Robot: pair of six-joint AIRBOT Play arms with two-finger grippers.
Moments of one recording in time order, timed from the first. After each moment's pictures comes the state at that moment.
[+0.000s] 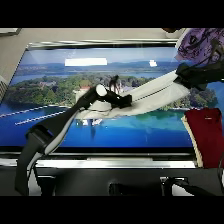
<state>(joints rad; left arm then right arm) -0.62 -2.11 1.91 0.81 -0.88 -1.73 -0.14 -1.33 1.61 -1.21 1.33 1.80</state>
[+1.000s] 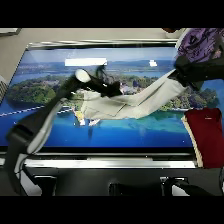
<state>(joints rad) -0.43 -1.93 1.92 0.80 -1.10 -1.65 -0.07 -1.29 1.64 -1.10 1.35 1.96</state>
